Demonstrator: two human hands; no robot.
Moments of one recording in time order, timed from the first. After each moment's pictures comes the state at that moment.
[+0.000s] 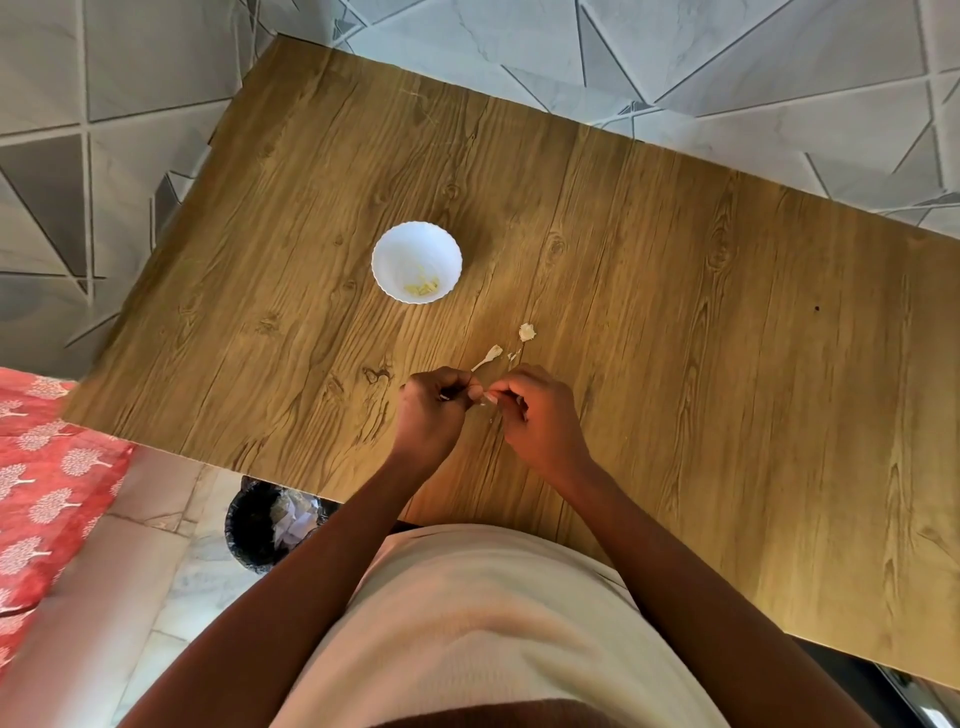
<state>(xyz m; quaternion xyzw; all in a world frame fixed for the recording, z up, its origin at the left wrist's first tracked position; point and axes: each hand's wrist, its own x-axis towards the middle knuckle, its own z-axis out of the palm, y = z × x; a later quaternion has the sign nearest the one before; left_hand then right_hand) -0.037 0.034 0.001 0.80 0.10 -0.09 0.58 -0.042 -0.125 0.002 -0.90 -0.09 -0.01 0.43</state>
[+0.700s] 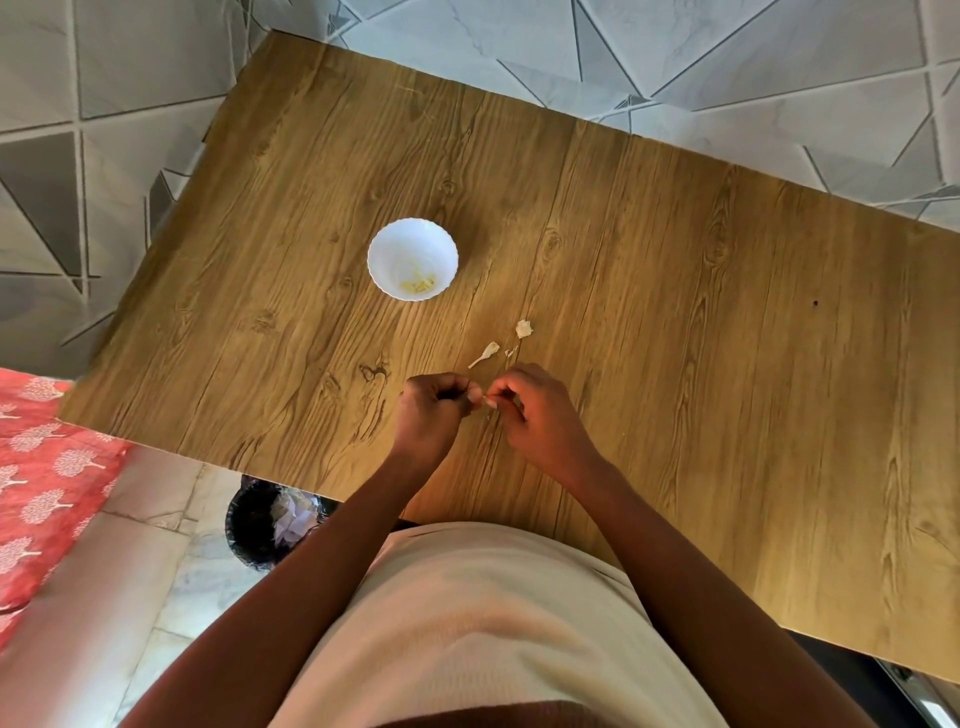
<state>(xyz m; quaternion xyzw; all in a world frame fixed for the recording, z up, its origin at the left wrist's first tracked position) -0.043 0.030 0.009 0.77 0.13 -0.13 0.60 -0.041 -0.134 0.003 -0.91 -0.14 0.03 0.40</state>
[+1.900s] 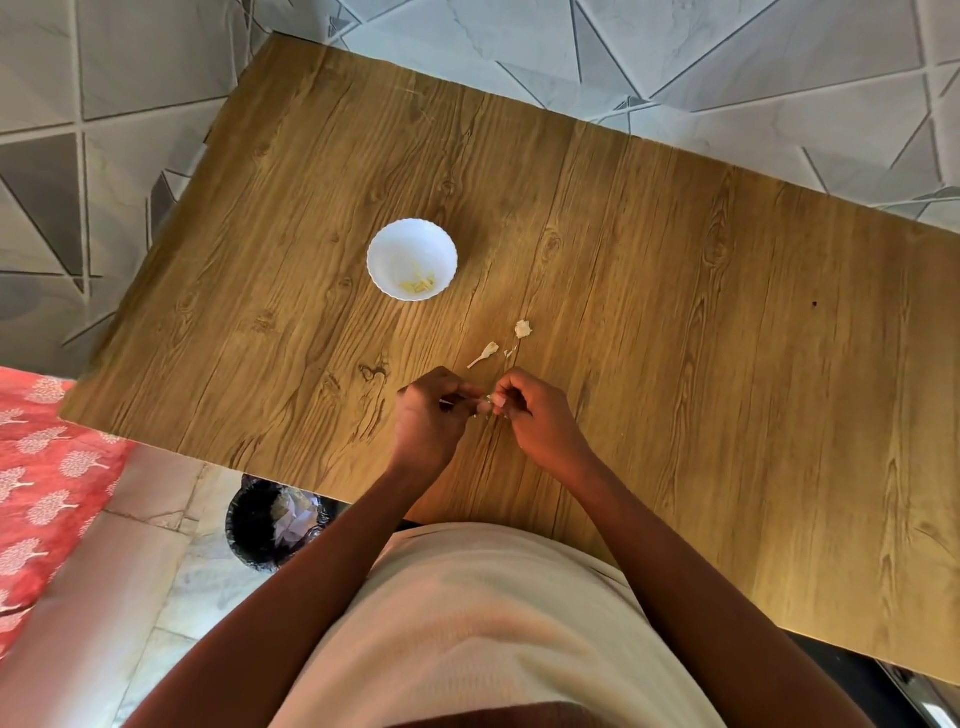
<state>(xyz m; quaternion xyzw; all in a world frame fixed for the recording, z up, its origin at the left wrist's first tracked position) -0.049 0.031 -0.005 0.86 0.04 -0.04 0.51 -0.043 -0.134 -0.007 -0.86 -0.01 0.15 0.49</state>
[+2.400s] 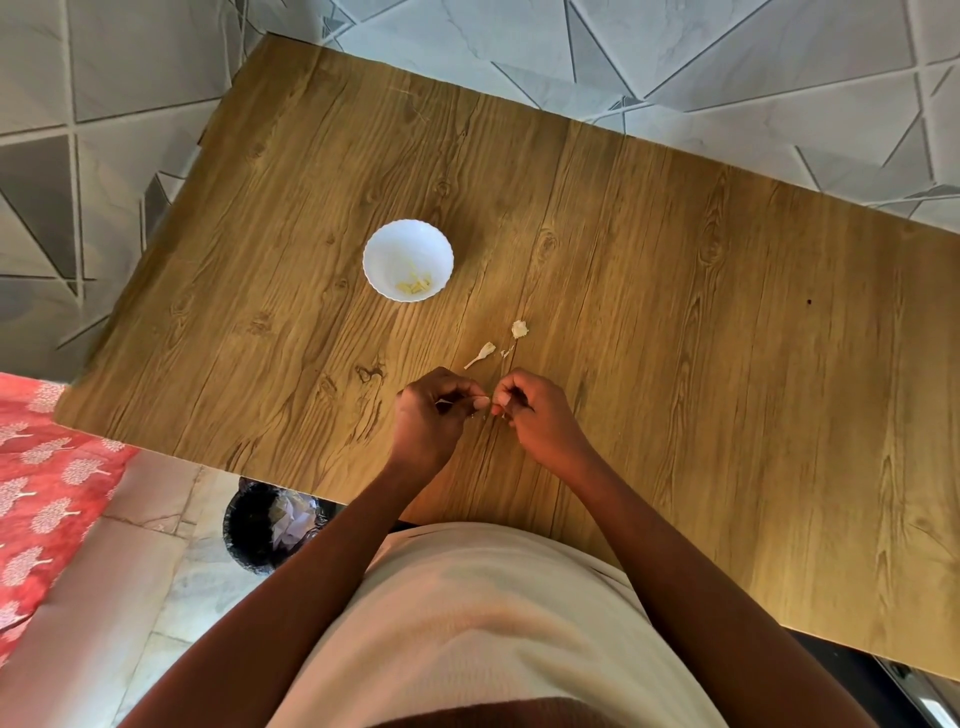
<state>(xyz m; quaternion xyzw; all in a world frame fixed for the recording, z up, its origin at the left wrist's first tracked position) -0.048 0.033 -0.013 0.83 0.02 -0.05 0.56 -0.040 -0.137 -0.006 -0.85 0.02 0.16 0.50</state>
